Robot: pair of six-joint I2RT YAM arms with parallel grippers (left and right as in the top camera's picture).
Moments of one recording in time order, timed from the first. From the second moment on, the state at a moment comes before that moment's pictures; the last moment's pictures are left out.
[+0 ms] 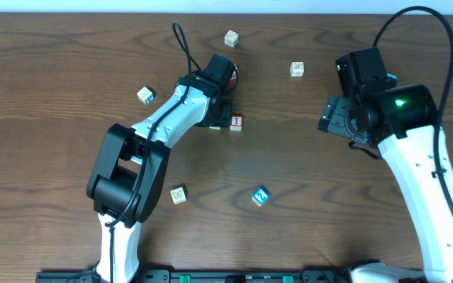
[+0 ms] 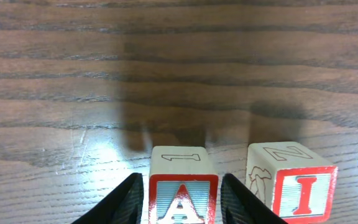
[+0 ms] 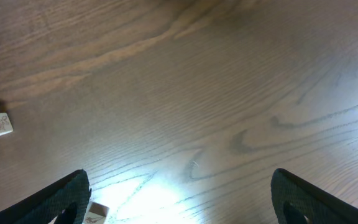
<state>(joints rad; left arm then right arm) -0.47 2.11 1.54 -0.73 0.04 -0.38 0.25 1.47 1.52 -1.34 0.31 0.62</state>
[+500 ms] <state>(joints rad) -0.46 2.11 1.61 -0.81 0.05 -0.36 0.25 1.47 1.52 -1.35 0.31 0.61</state>
